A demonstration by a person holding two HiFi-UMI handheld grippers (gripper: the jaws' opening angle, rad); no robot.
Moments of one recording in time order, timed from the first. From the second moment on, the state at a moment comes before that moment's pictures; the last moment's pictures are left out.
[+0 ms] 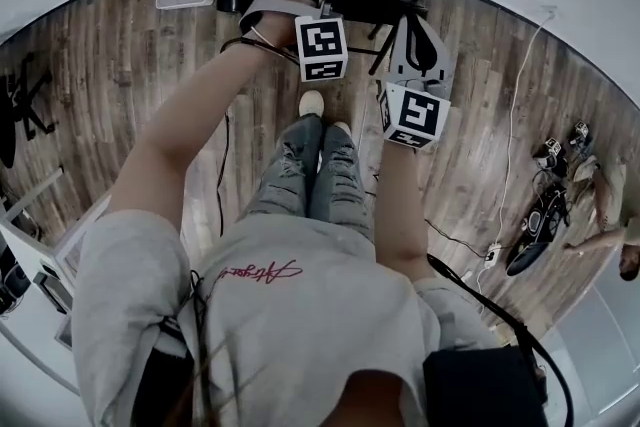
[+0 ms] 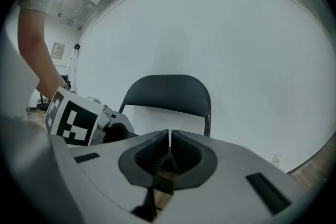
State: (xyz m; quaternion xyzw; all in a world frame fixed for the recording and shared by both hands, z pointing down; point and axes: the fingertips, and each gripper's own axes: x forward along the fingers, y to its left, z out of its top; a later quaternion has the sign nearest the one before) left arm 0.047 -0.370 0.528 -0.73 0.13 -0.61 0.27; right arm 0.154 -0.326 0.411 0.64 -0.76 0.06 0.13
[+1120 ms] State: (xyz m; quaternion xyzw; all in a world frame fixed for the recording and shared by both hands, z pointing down) left arm 0.016 -0.187 0.592 -0.65 0.31 -0.52 0.45; right arm 0.108 -0.091 0.490 0.61 -0.79 0.06 0.09
